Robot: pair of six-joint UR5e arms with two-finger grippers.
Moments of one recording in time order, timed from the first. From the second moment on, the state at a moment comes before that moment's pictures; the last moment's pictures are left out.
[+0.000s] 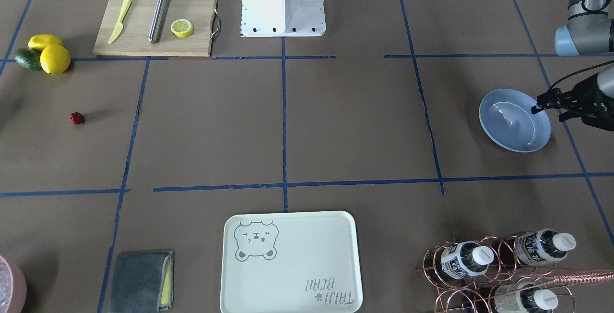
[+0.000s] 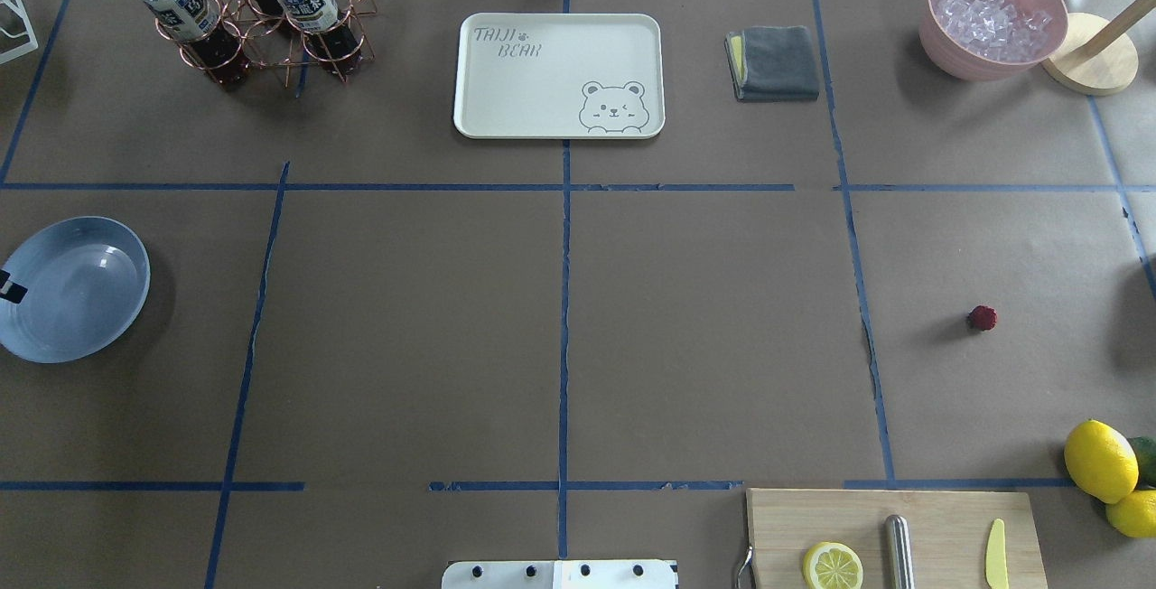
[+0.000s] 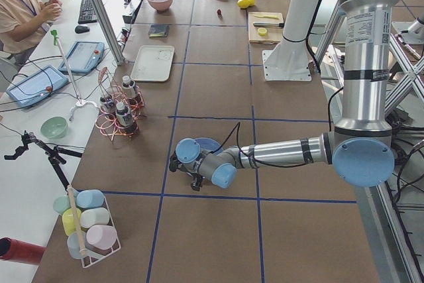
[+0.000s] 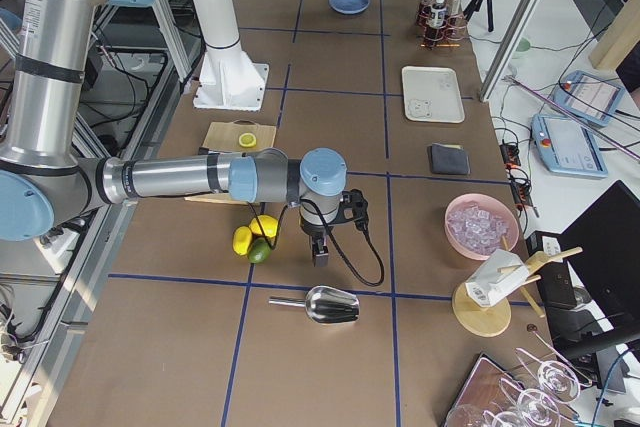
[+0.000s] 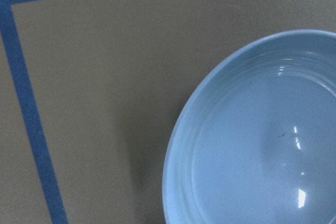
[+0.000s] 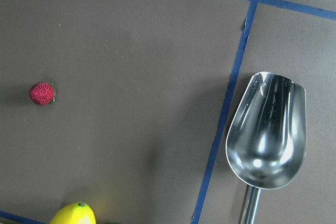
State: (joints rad) left arm -1.17 -1.53 -1.35 -2.20 -2.45 -0.31; right arm 1.50 -1.82 1.93 -1.69 2.39 -0.18
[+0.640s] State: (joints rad) left arm -1.16 -1.54 -1.34 -2.20 -2.44 -0.32; right arm 1.50 -1.82 1.93 -1.69 2.39 -0.18
